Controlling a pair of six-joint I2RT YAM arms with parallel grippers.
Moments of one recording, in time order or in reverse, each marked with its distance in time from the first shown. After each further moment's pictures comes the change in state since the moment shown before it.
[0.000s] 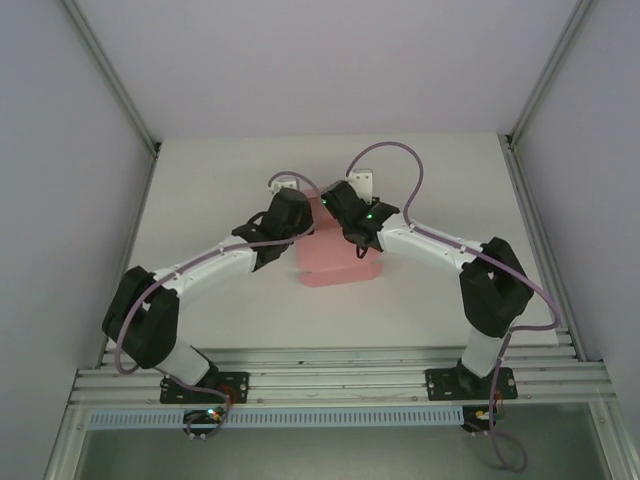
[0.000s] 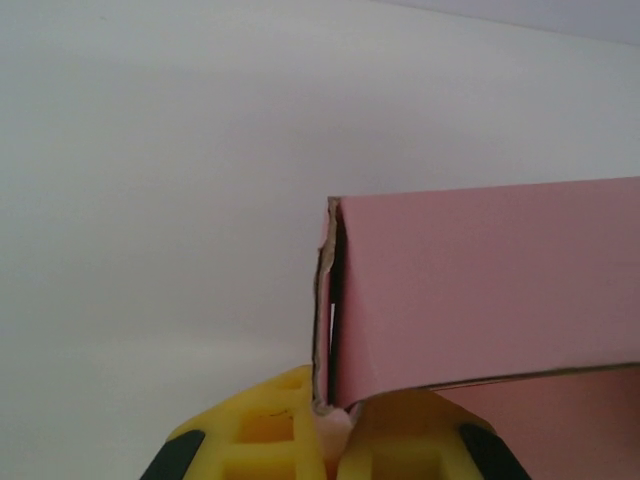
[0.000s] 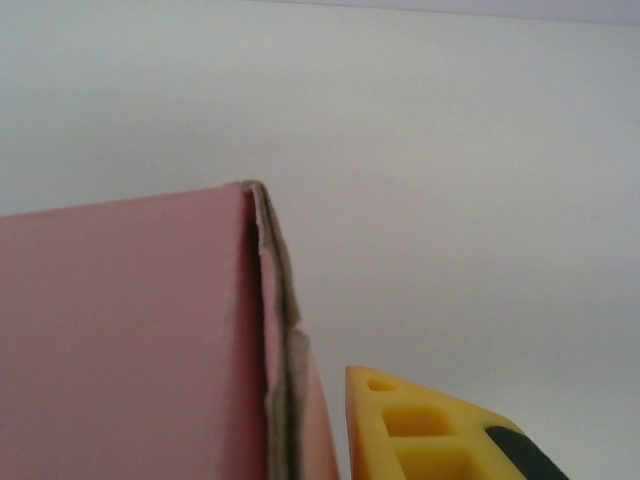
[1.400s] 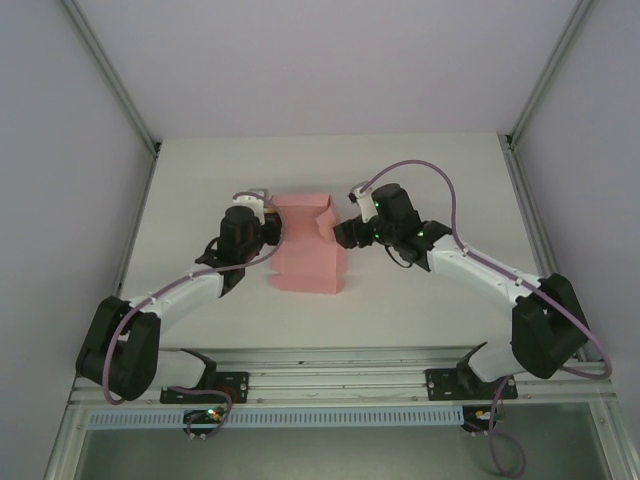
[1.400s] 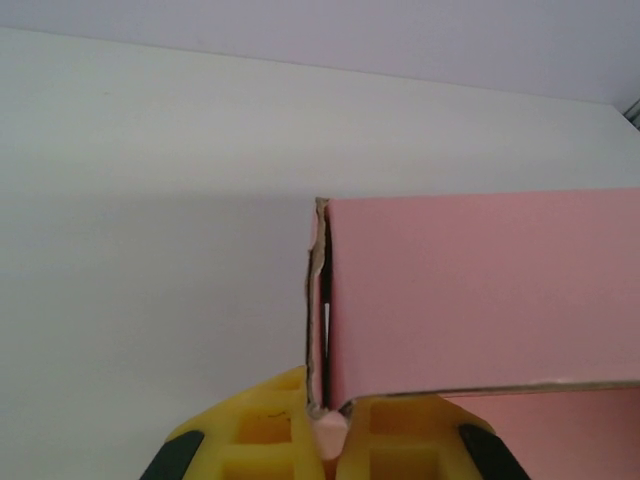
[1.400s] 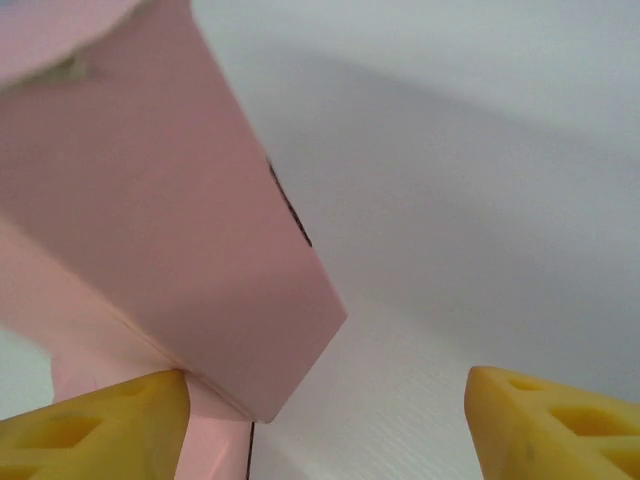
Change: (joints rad) left arm 0.221 -0.212 -0.391 0.445 0.329 0.218; right arm -0.132 -0.340 -0.351 0.287 -0.846 -0.415
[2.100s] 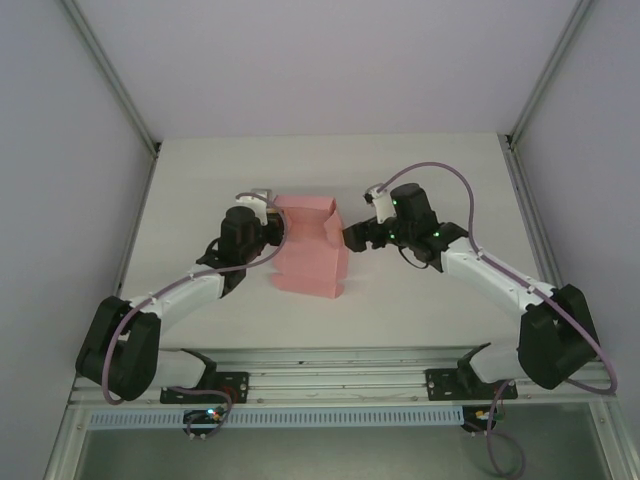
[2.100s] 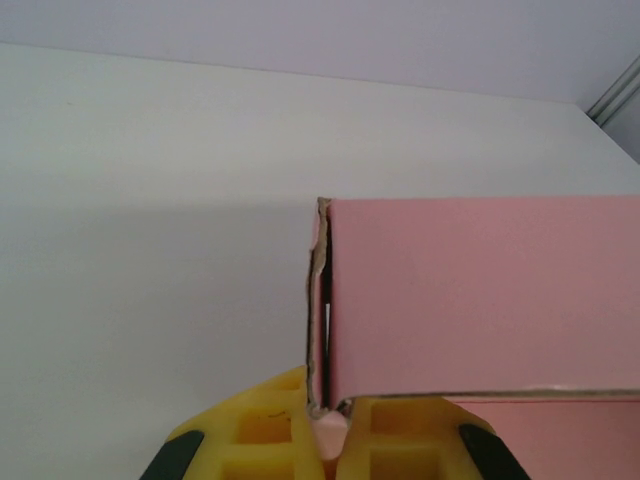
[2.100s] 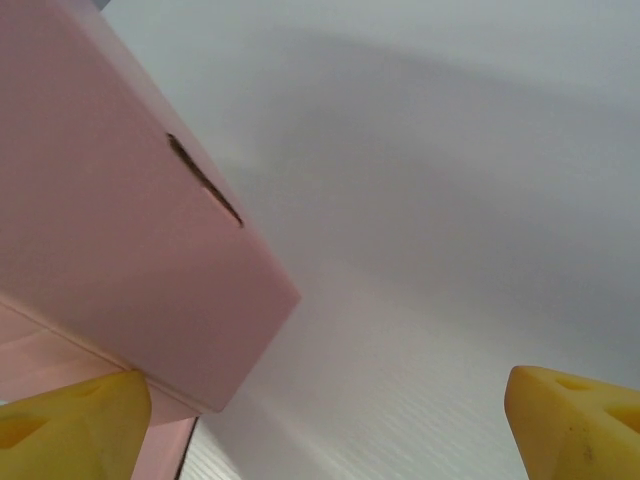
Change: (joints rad) left arm -0.009 0.000 -0.004 0.033 0.044 0.014; right arm -0.084 -0.052 -0.053 -0.033 -0.147 0.023
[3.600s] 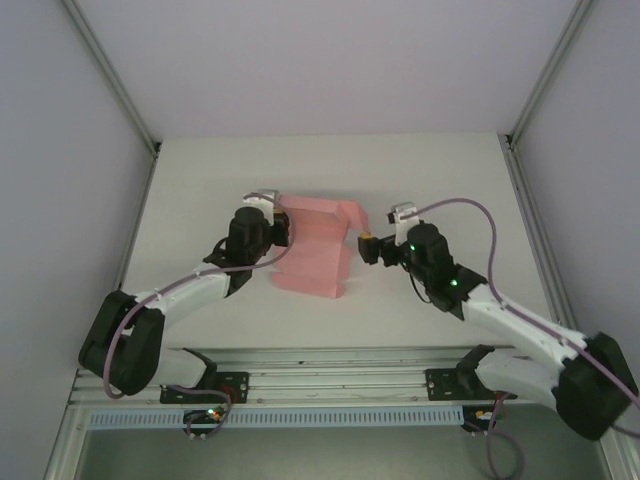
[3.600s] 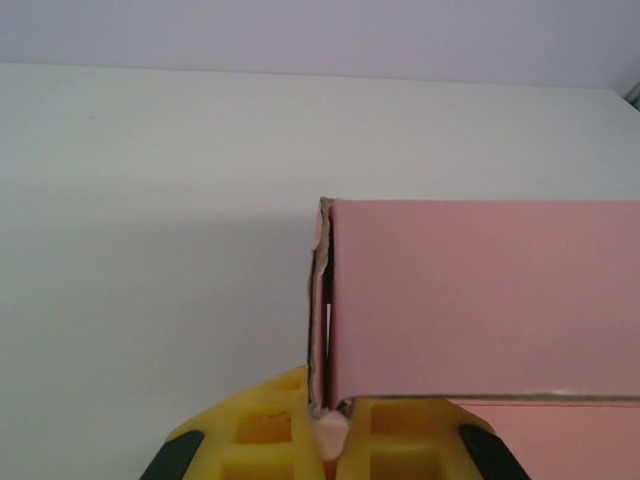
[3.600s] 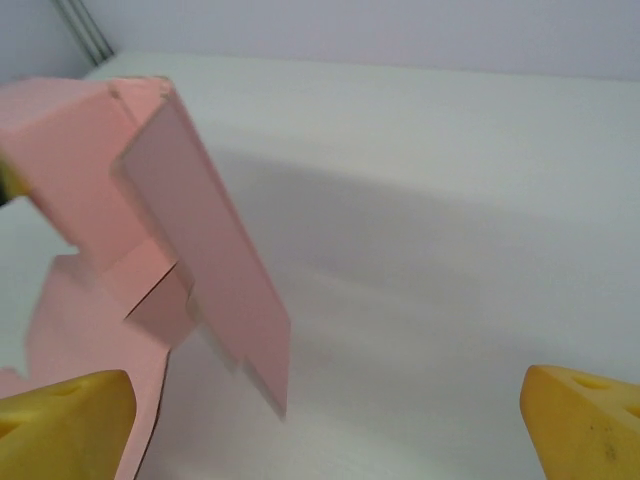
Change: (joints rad) left arm -0.042 0.030 0.017 -0.002 -0.103 0.040; right arm 0.100 -0.387 -0.373 0.269 0.409 0.057
